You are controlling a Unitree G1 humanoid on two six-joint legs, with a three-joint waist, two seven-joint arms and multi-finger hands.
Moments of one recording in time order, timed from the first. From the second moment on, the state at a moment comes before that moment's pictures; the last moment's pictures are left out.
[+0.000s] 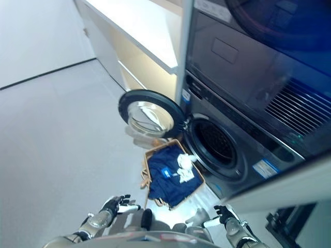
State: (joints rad) left arm -0.15 0.26 -0.36 1.29 -0.07 -0.18 0.03; right arm -0.12 -0.26 0.37 1.32 -0.16 -0.11 -0.12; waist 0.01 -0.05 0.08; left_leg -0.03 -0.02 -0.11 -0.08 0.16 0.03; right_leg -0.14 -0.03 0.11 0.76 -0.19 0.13
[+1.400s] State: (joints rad) left arm -0.29 0.20 -0.42 1.19 -0.33 -0.27 0.15; right arm -1.07 -0.55 0.61 1.42 -0.33 -0.03 -0.31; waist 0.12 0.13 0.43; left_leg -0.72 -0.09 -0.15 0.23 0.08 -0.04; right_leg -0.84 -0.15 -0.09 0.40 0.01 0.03
